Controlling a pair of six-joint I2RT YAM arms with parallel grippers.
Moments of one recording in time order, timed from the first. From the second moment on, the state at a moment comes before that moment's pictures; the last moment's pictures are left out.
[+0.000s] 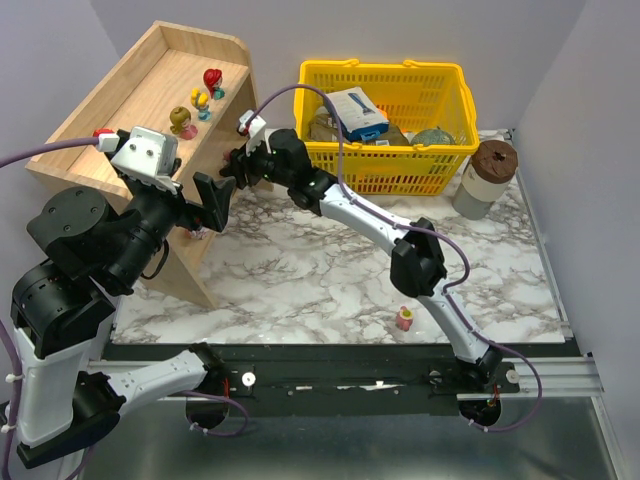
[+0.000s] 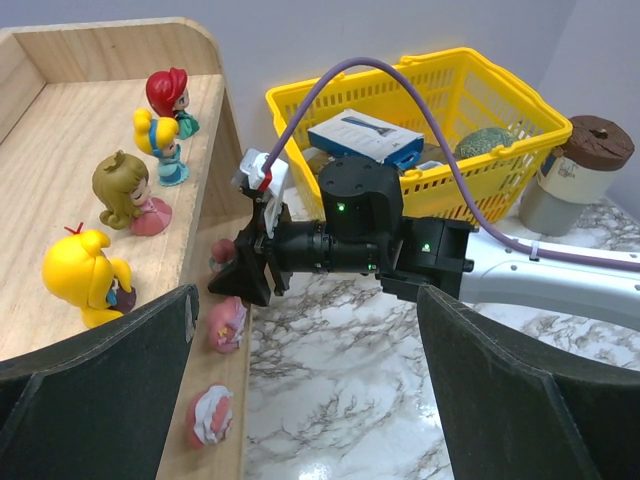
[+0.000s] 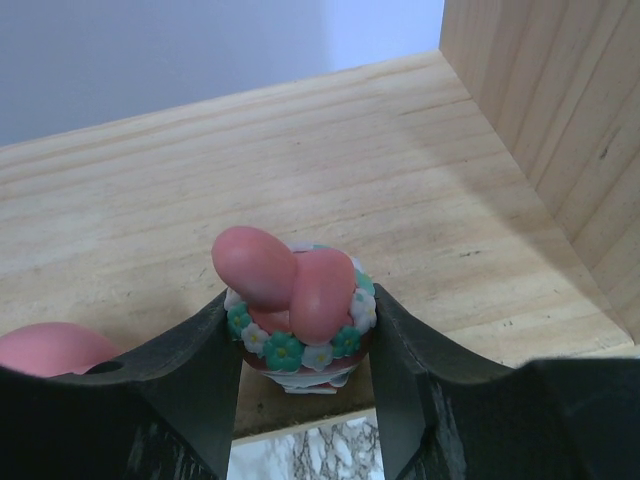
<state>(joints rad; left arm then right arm) -0.77 0.94 1.85 -0.92 -0.38 0.02 0.87 2.44 2.34 0.02 -0.22 0.05</state>
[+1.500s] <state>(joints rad) -0.77 0.93 1.84 -0.92 -0.39 0.03 0.88 2.16 1.87 0.15 -0.11 -0.08</state>
